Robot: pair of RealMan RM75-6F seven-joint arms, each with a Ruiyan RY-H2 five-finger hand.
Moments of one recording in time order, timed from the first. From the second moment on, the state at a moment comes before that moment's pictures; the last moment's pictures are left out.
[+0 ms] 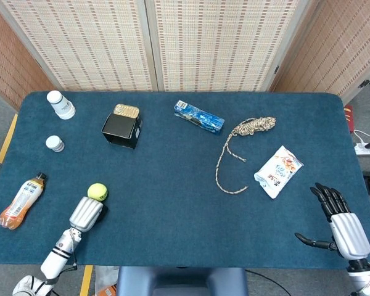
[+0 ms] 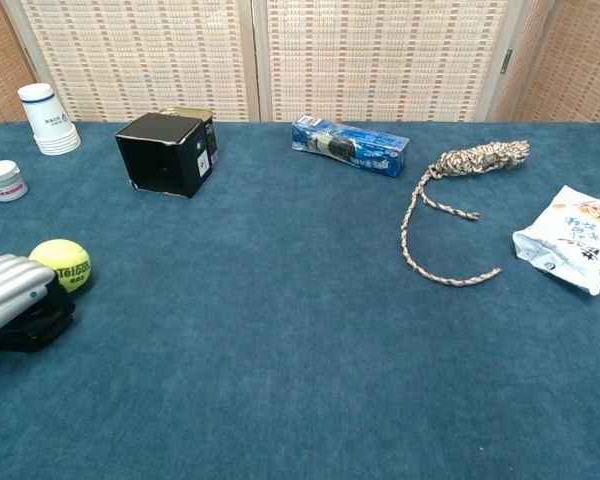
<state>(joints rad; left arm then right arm) -0.39 -1.90 0.06 -0.51 1.68 1.31 -0.31 0.04 -1.13 -0.03 -1.60 -1.66 1.54 0.22</state>
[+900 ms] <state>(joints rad) -0.63 -1.97 -0.04 -0.37 1.58 1.09 -0.37 0.05 -1.14 -0.02 -1.61 -1.61 1.49 0.18</state>
